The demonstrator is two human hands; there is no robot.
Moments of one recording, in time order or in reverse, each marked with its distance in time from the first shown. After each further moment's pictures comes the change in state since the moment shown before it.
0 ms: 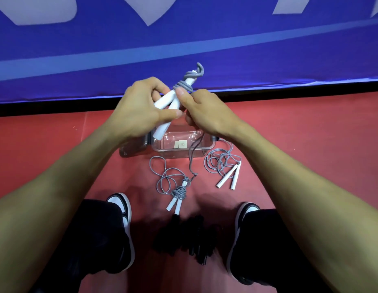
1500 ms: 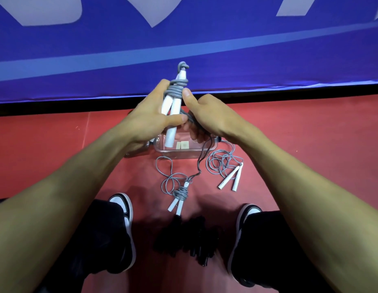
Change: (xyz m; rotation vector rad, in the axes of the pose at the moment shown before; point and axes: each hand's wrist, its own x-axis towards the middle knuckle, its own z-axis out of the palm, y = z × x) left_hand -0.004 -0.001 0.008 -0.352 -0.211 -0.036; right_hand -0.005 -0.001 -0.001 0.124 -0.126 0.144
